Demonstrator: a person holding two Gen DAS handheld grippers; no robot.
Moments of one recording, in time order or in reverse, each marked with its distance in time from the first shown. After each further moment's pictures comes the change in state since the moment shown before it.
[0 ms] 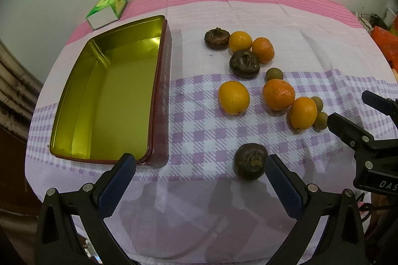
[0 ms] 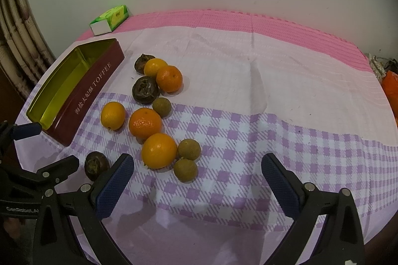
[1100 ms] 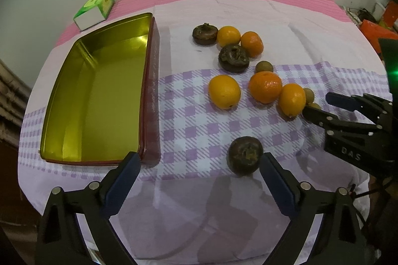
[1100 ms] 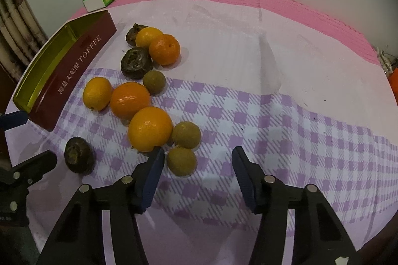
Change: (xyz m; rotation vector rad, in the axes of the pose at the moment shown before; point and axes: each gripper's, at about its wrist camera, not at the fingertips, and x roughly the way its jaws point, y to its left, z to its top) left arm 0.004 -0.001 -0.004 0.043 0.003 -0.063; right arm 0.040 0.001 -0.005 -0.032 0.126 -0.014
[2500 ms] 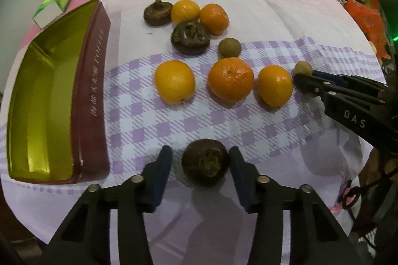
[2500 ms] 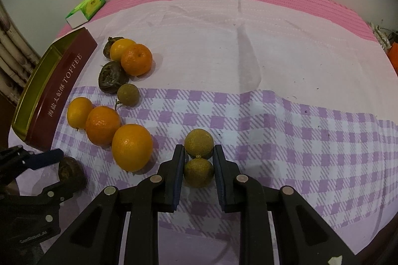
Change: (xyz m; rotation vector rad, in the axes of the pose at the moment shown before) left arm 0.040 -0.032 0.014 0.075 0.127 -0.133; right arm 0.006 -0.029 0.007 0.119 0.013 0.020
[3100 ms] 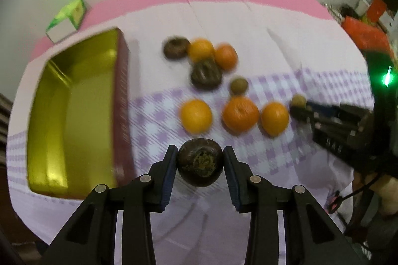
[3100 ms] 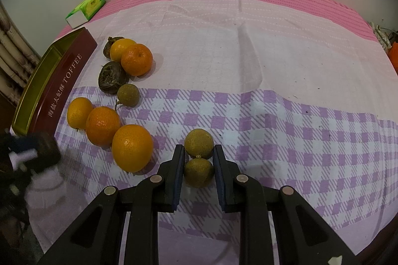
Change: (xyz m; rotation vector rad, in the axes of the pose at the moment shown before) left arm -0.042 0.027 0.023 -0.022 -0.114 0.017; right arm 0.001 0.000 0.000 0.000 -0.002 -0.001
